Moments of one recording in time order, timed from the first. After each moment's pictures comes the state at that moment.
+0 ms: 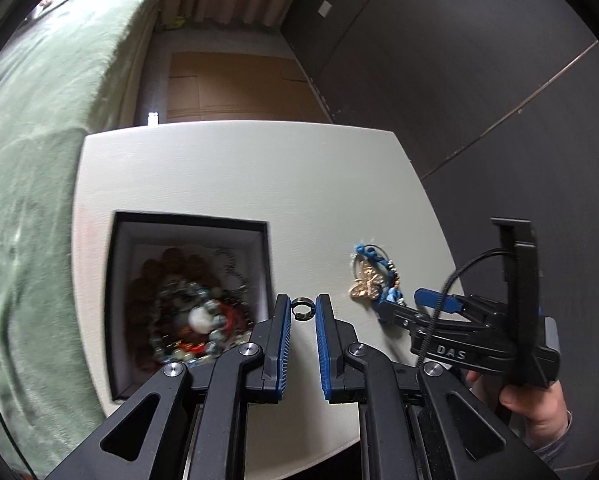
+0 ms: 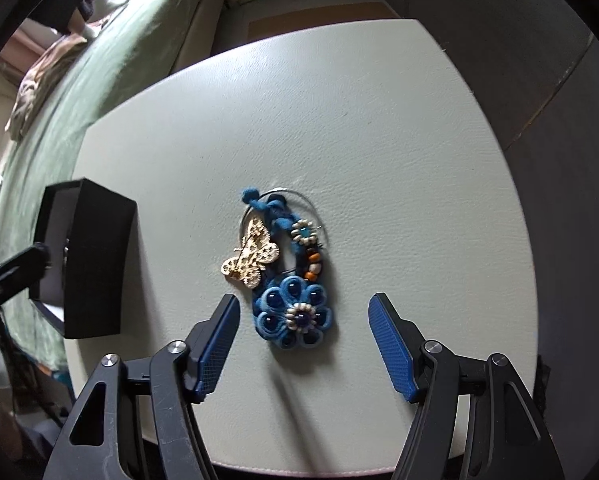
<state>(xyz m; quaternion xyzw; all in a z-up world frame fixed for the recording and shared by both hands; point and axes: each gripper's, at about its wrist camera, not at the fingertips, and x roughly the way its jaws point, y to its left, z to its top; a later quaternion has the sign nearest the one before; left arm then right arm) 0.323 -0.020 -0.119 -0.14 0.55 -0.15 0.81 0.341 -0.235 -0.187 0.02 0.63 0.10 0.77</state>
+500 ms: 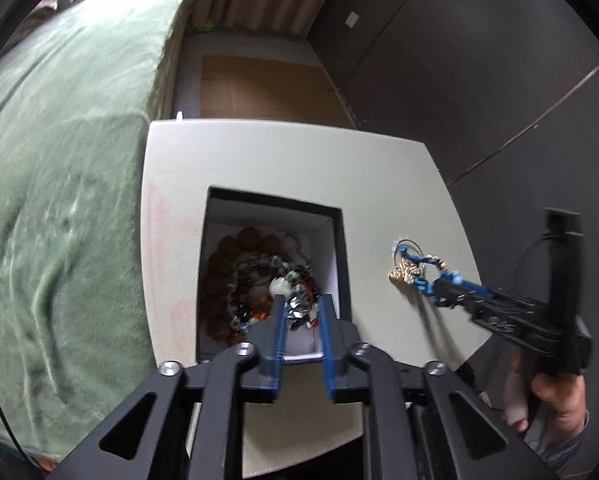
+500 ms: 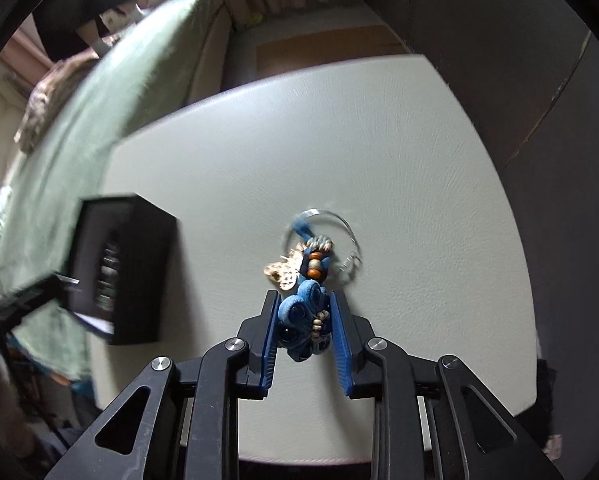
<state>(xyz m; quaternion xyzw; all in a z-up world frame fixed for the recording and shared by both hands) 0.303 0.026 -0.117 -0.16 0.55 -0.11 0.81 0.323 -0.218 -0.143 0.05 0.59 0.11 0.80</state>
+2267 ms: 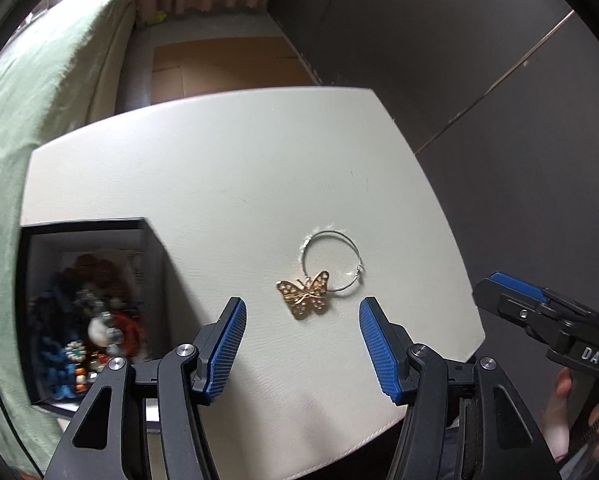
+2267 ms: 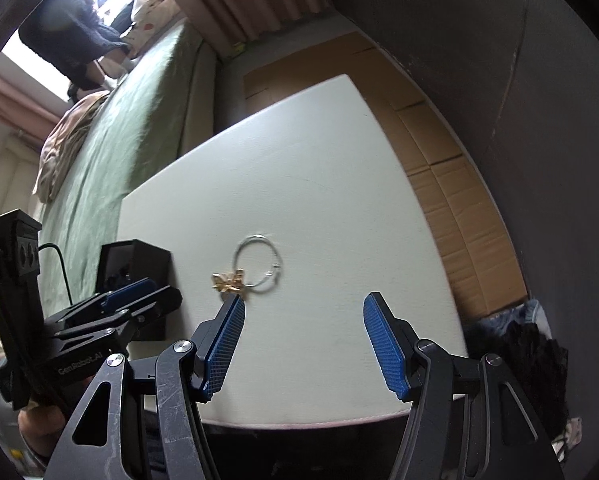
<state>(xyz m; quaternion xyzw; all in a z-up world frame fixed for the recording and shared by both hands) 0.341 -0.107 -0.146 -0.09 0.59 -0.14 0.79 0.325 -0.314 -0.126 0.13 0.58 0.11 0.80</state>
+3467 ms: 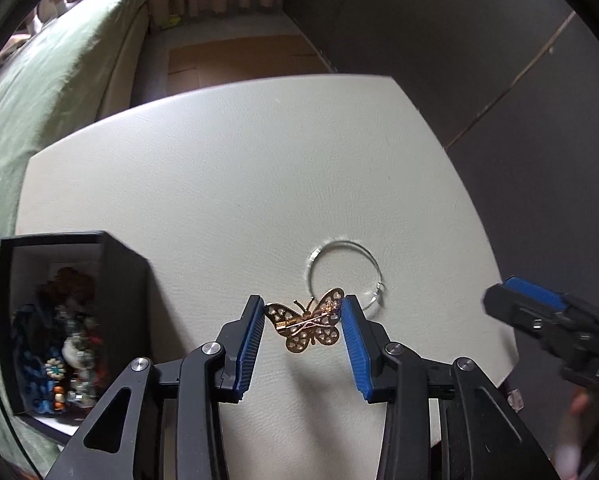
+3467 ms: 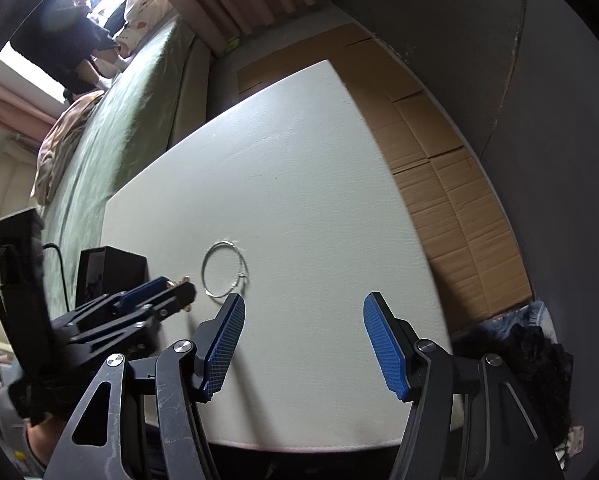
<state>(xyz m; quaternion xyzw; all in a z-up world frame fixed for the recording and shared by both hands) 0.357 -0.121 -0.166 -0.06 0.58 -0.10 0.81 0.342 -0.321 -0.151 0.14 0.58 0.11 0.79</state>
